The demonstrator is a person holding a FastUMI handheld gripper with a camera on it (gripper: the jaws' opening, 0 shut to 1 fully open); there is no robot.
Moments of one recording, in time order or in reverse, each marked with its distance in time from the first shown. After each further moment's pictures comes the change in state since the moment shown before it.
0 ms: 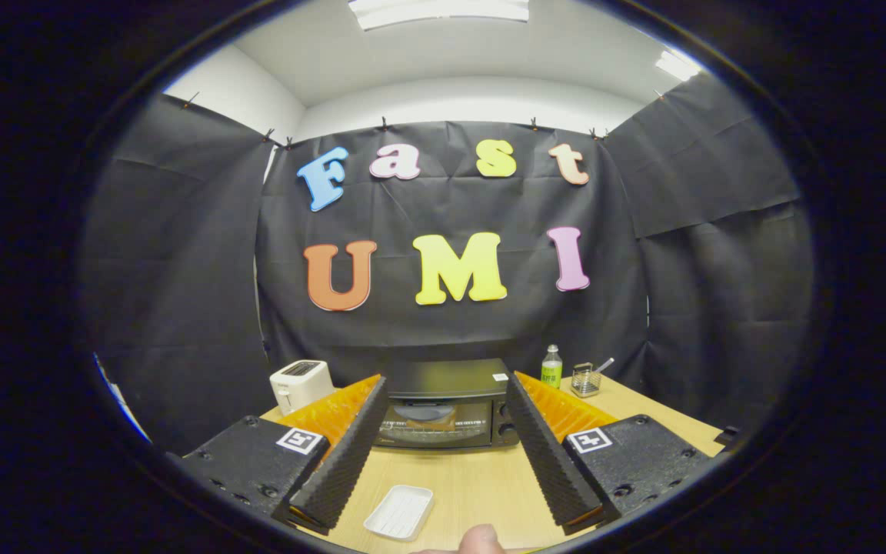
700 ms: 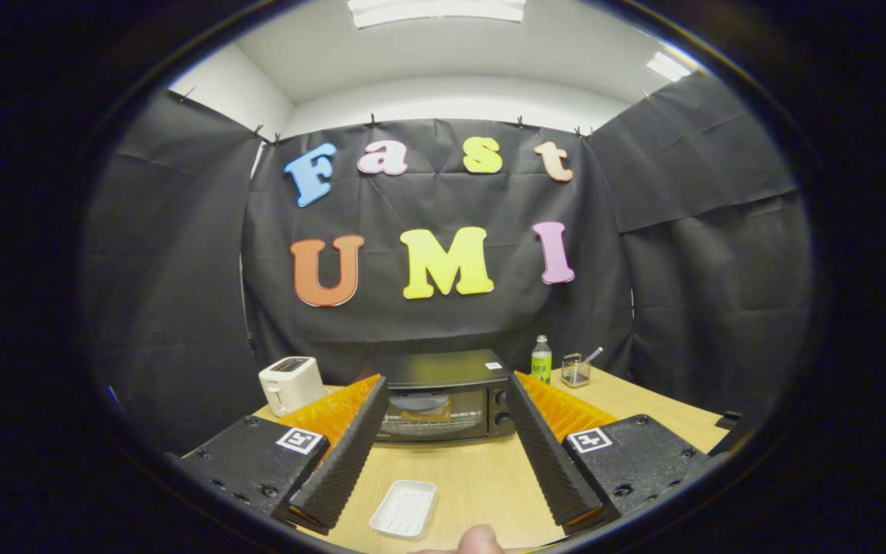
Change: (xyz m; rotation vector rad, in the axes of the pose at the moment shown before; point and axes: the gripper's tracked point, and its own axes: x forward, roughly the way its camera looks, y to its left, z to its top) arm 0.004 0.004 -0.023 0.005 0.007 -0.075
